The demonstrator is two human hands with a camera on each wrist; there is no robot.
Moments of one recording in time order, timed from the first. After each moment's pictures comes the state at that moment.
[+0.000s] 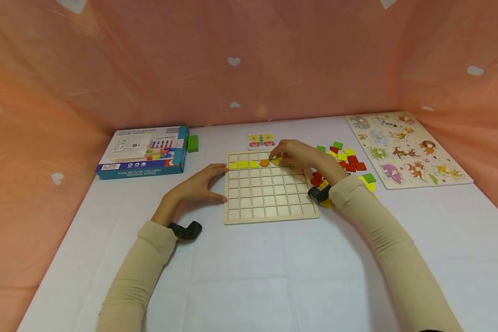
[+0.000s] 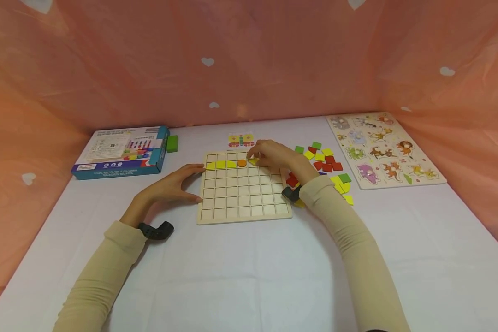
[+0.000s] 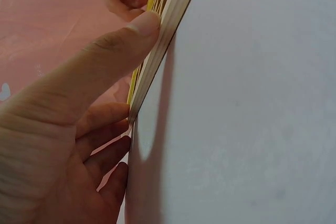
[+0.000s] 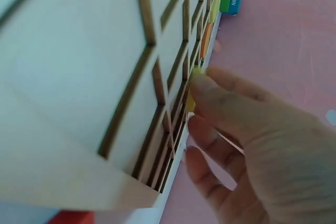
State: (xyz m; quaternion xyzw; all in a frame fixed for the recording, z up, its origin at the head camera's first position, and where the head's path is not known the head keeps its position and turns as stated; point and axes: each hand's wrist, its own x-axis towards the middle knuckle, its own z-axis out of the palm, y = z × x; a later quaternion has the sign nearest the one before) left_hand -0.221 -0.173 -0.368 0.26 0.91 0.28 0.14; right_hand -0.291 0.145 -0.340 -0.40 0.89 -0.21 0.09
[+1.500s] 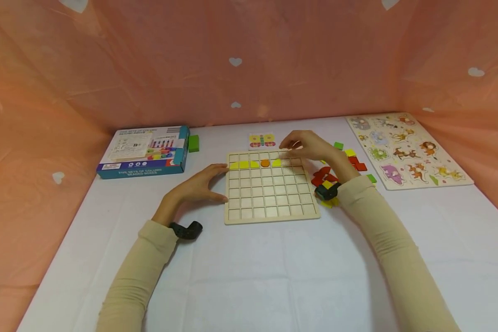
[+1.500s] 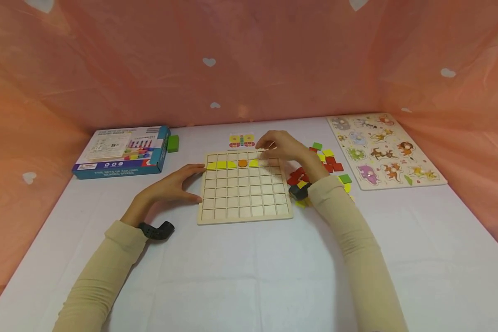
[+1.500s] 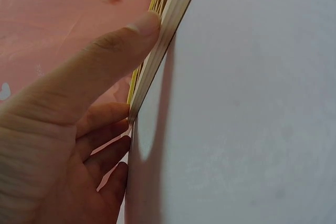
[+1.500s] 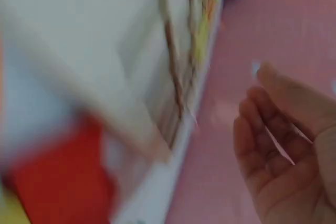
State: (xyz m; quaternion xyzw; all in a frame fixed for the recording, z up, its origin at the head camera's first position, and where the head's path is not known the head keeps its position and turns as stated) left_hand -0.219 -0.173 -0.366 0.25 0.91 0.29 0.15; right_hand -0.288 0.167 -0.325 -0.35 0.87 -0.34 0.06
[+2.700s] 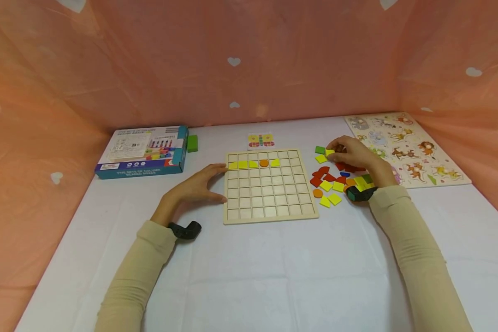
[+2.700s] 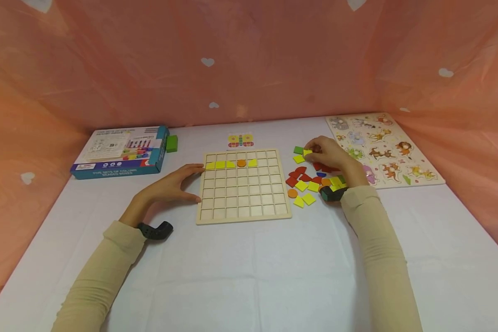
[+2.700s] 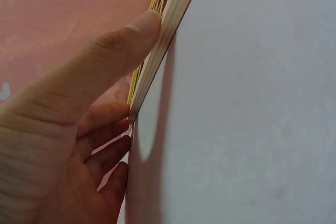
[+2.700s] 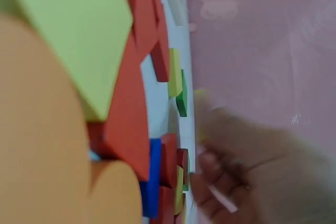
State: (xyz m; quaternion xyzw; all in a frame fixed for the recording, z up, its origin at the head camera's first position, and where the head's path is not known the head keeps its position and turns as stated) left_hand -0.219 -0.174 -0.365 0.26 0.91 0.28 0.15; right_hand -0.282 0.272 -0.352 -0.21 0.93 -0.29 0.04
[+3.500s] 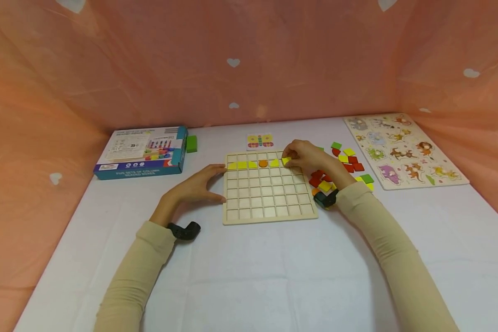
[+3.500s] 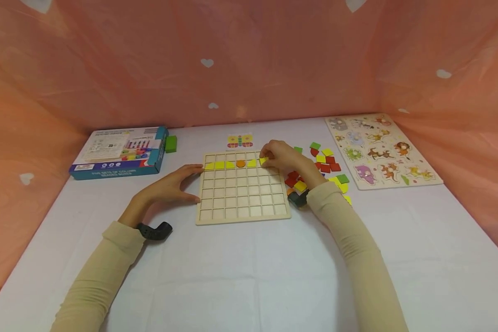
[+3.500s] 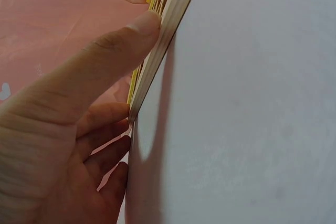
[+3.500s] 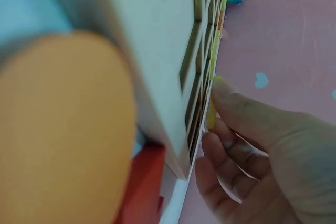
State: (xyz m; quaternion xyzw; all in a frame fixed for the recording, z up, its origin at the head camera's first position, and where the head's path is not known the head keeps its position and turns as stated) left_hand -0.221 -0.173 -0.367 0.26 0.91 0.29 0.14; right_hand -0.280 0.165 -0.342 -0.31 0.91 -0.25 0.08
